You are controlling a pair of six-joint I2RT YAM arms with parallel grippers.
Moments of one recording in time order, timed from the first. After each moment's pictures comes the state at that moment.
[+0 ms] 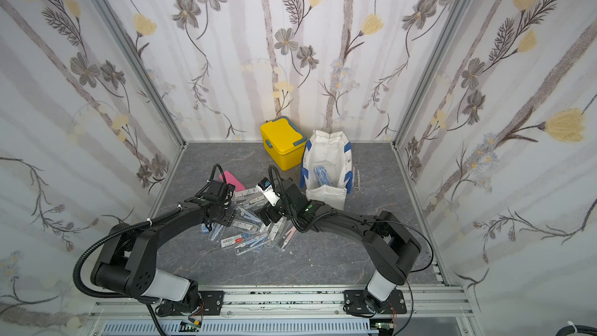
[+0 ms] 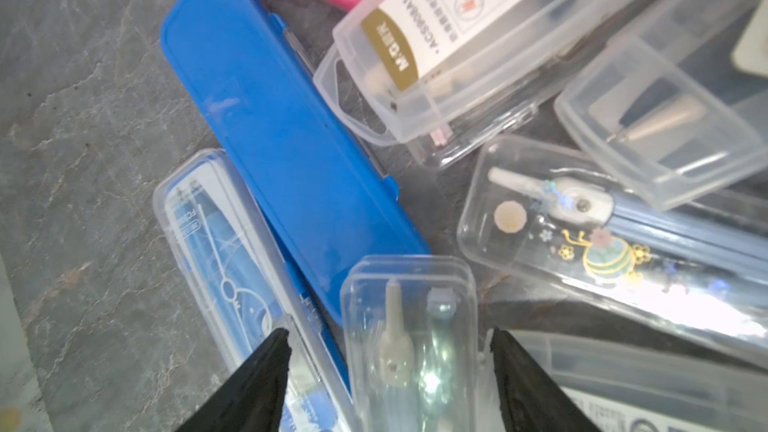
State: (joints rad) left arm -0.29 1.50 0.78 -0.47 -0.20 0.12; right arm 0.89 1.65 1.04 0.06 -0.14 0.02
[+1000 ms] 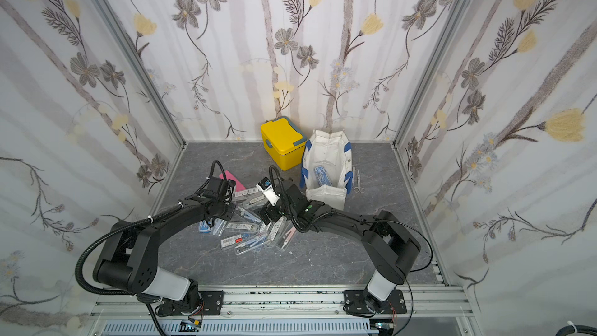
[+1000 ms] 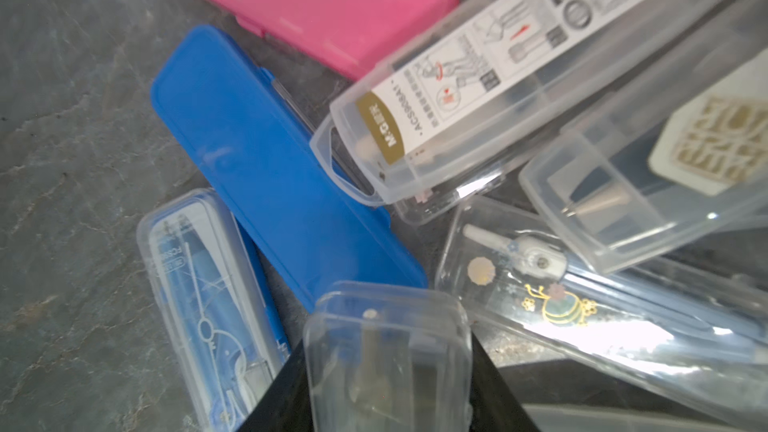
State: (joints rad) left arm -0.28 1.47 0.80 -0.41 -0.13 0.08; right arm 0.89 1.65 1.03 0.10 -0.12 0.03
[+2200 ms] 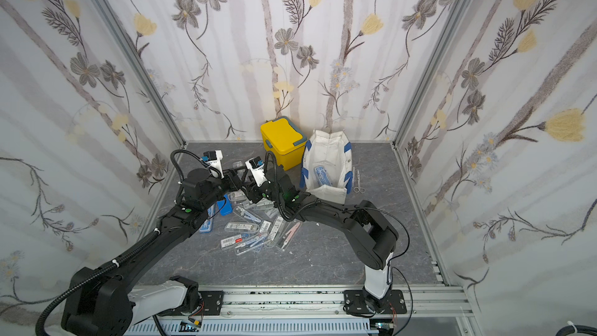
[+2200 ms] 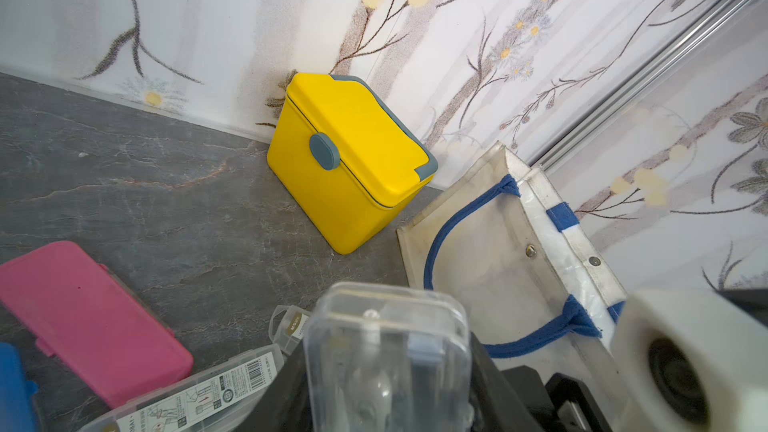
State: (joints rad) left arm -0.35 1.17 0.74 0.23 0.16 -0.58; right arm 0.89 1.84 1.26 0.37 -0.19 0.26
